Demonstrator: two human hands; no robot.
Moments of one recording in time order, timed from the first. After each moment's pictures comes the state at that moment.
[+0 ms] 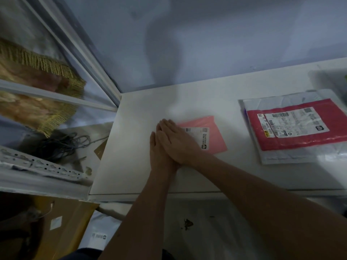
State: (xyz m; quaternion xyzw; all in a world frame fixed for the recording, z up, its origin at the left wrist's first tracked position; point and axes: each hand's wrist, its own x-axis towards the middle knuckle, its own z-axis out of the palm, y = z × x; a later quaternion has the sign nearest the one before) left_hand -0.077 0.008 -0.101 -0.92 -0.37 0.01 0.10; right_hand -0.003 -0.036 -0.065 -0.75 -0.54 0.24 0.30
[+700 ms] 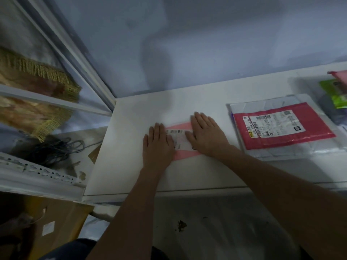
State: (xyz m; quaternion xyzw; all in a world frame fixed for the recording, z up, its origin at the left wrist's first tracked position) left_hand -0.065 0.013 -0.084 -0.90 -0.42 -0.03 -0.12; right_hand 0.078 -0.087 -0.086 -0.85 -0.51 0.08 0.12
